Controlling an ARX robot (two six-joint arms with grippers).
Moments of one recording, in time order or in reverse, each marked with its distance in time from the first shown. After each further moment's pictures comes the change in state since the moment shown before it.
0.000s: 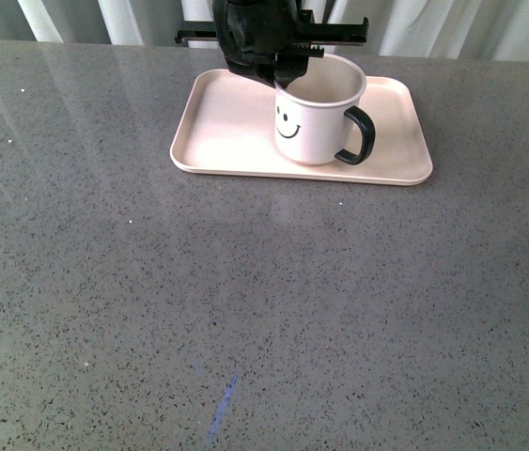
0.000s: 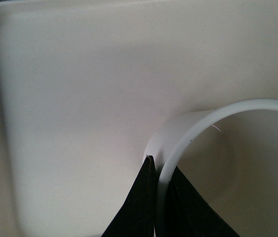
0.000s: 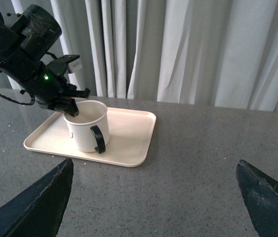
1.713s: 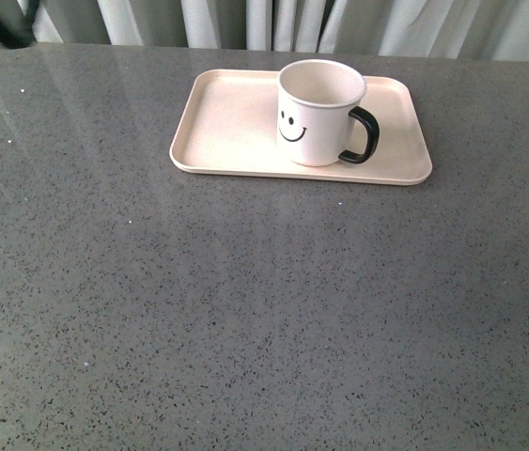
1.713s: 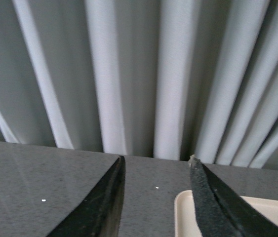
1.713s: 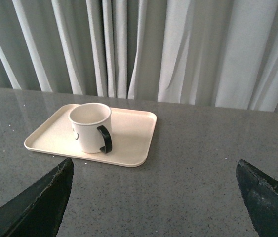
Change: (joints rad) left arm 0.156 -0.677 -1.214 1.490 -0.312 0.206; right arm 0.000 0.000 0.000 0.000 0.000 0.000
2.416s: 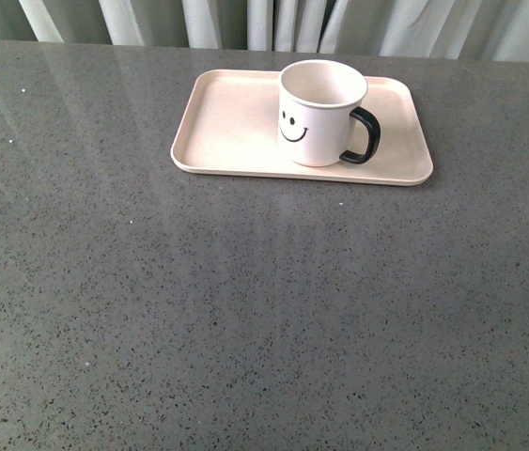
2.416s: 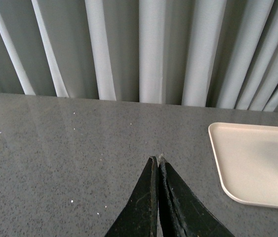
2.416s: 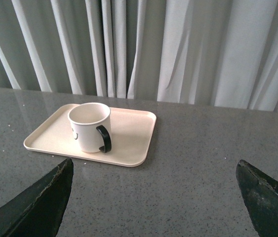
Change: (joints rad) left arm 0.212 -0.511 -0.687 0.115 0.217 0.009; right arm 0.000 0.000 0.000 0.000 0.000 0.000
